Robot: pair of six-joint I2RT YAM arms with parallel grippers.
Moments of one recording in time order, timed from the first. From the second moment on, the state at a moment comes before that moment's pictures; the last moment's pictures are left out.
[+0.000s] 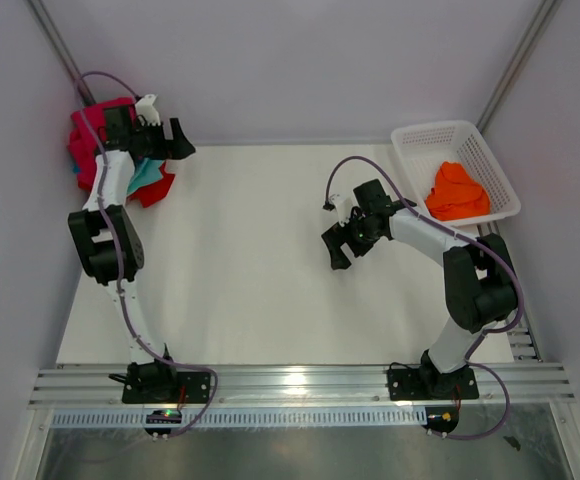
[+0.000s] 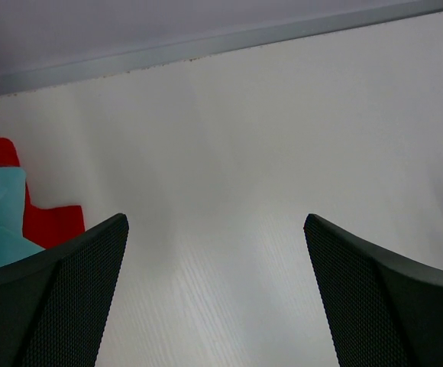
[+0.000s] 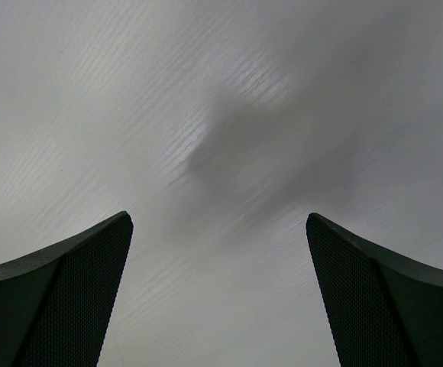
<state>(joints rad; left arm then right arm) 0.17 2.17 1.97 -0.41 0.61 0.05 0.38 1.71 1.13 -0.55 -0.37 -0.31</state>
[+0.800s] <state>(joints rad) 0.01 1.25 1.23 -0.72 0.65 0.42 0.38 1.46 1.12 -0.44 -0.04 -0.31</state>
